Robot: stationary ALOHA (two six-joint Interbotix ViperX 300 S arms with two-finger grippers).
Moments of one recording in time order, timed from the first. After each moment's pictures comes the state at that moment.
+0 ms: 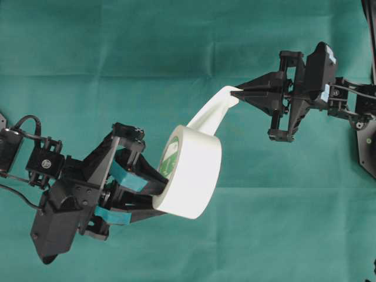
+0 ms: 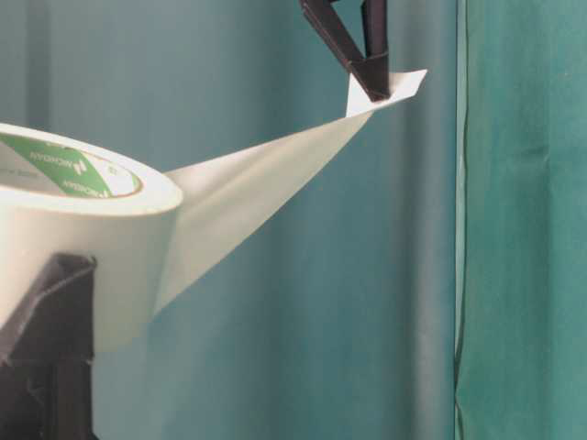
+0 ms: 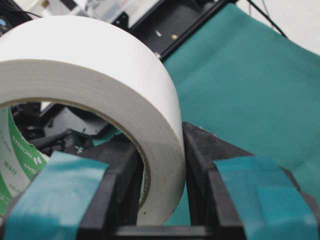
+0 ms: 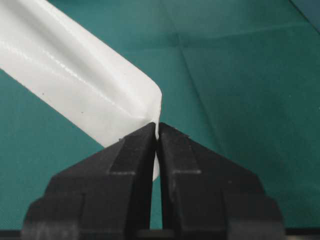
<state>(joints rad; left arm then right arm) -0.29 -0.27 0.57 -0.02 -0.14 0.64 -0.16 -0.27 1.10 0.12 -0.56 0.07</state>
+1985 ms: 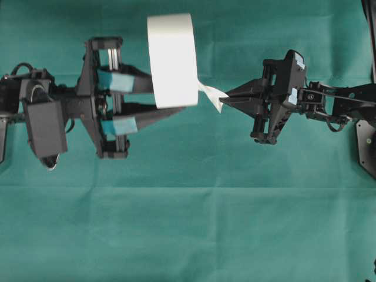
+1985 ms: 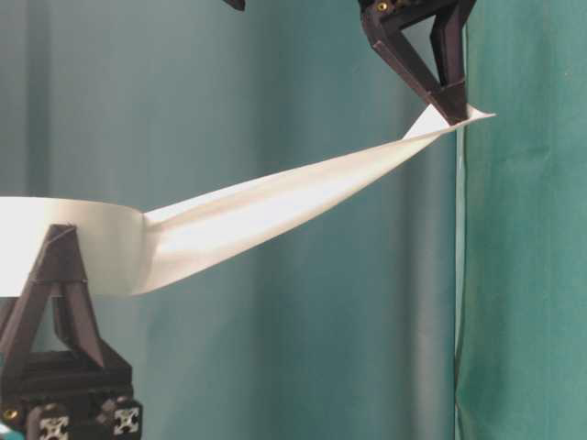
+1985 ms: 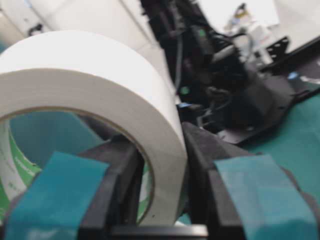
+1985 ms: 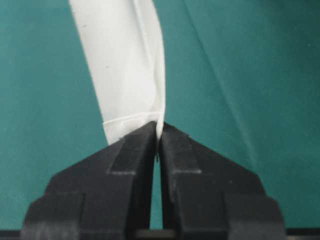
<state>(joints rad) -0.01 -0.33 0.70 -0.02 -0.53 0.64 -0.16 -0.08 1.05 0.12 -0.54 0.10</state>
